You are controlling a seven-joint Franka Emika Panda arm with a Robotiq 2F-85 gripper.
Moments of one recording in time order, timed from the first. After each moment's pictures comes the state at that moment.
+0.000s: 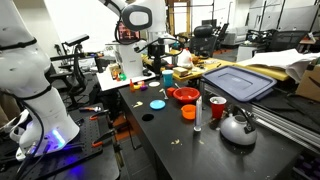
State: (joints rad) arm -0.10 -0.04 -0.07 -2.33 0.10 2.29 0.26
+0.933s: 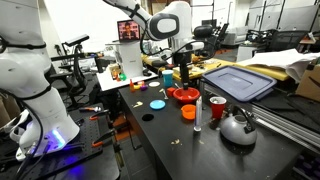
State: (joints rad) arm -0.13 0.27 -0.18 -2.03 -0.05 2.35 0.28
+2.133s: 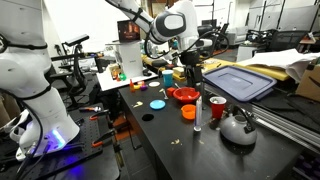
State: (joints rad) arm -0.13 0.32 -0.22 -1.97 -0.24 2.34 0.16
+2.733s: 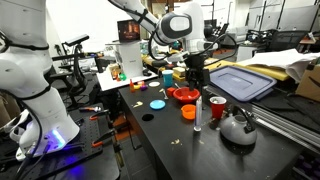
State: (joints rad) arm -0.17 0.38 -0.21 -1.90 -0.22 2.30 -0.06
